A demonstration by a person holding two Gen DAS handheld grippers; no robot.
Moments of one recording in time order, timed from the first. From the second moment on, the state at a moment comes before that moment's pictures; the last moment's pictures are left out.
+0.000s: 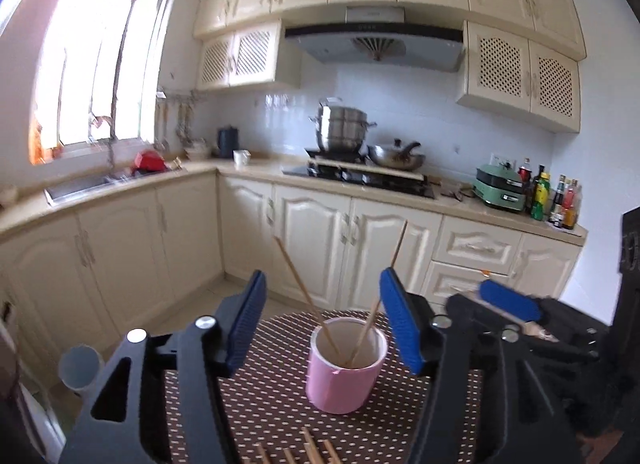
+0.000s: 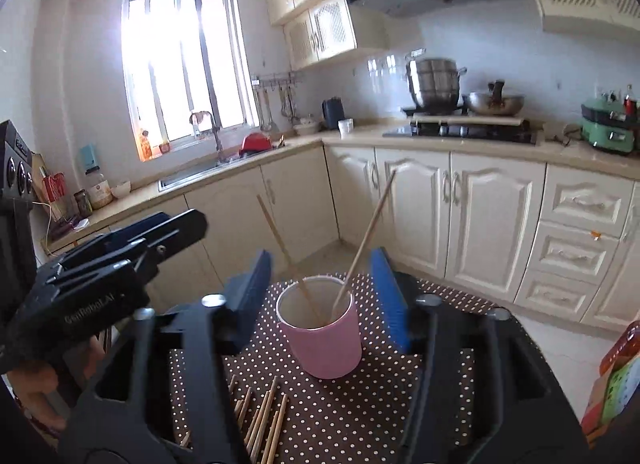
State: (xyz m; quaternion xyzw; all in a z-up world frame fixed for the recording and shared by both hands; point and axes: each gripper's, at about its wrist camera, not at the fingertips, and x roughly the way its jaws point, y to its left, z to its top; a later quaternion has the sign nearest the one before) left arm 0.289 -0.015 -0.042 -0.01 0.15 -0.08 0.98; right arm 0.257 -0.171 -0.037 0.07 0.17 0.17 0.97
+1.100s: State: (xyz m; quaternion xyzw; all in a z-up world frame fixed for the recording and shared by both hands) left arm 0.148 0.039 -0.119 0.07 0.18 -0.02 0.98; right arm 0.128 -0.149 -0.104 0.00 0.18 0.13 0.98
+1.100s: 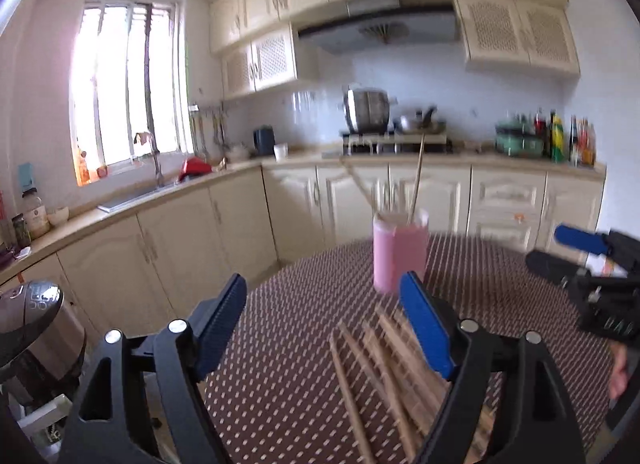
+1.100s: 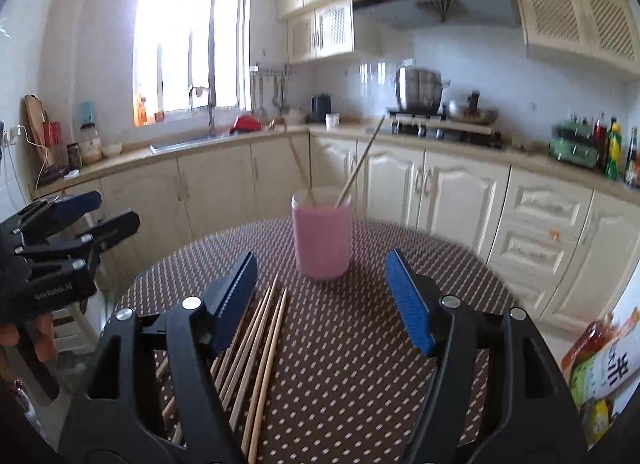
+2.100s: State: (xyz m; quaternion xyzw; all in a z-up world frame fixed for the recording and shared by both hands) left arm 0.251 0.050 -0.241 0.01 0.44 -0.02 0.90; right arm 0.210 -0.104 -0.192 -0.02 0.39 0.14 0.91
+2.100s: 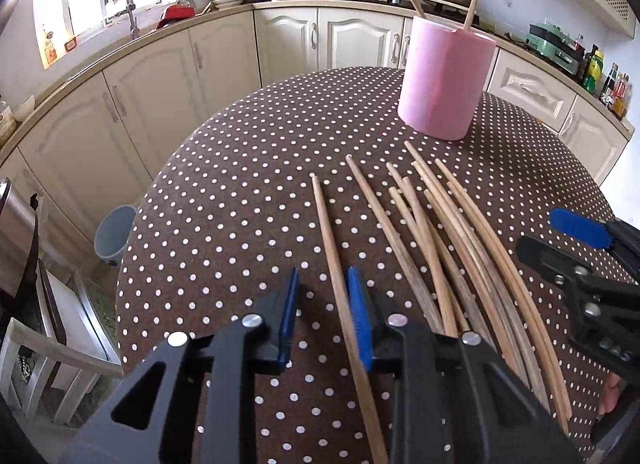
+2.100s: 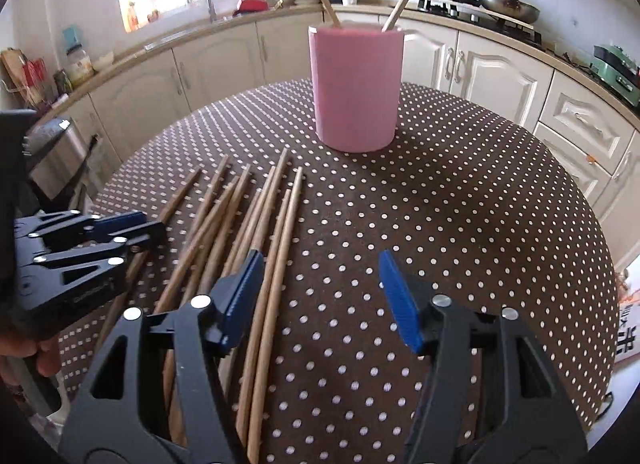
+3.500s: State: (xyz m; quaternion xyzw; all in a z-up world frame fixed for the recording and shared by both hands) left arm 0.262 0.041 -0.194 -0.04 0.41 -0.06 0.91; right arm 0.250 -0.116 -0.168 0.03 0.42 0.20 0.89
